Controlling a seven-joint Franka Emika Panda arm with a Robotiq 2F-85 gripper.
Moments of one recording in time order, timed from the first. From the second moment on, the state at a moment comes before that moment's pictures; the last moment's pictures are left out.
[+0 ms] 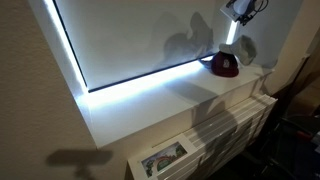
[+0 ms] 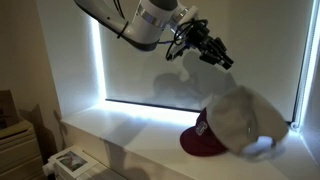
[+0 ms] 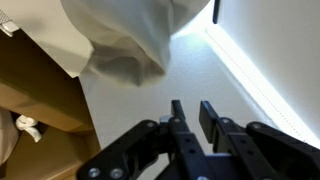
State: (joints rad) arm 0.27 0.59 -1.06 -1.80 -0.29 2.64 1.78
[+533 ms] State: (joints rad) arm 0.20 0.68 -0.90 -1.81 -0.29 2.59 1.76
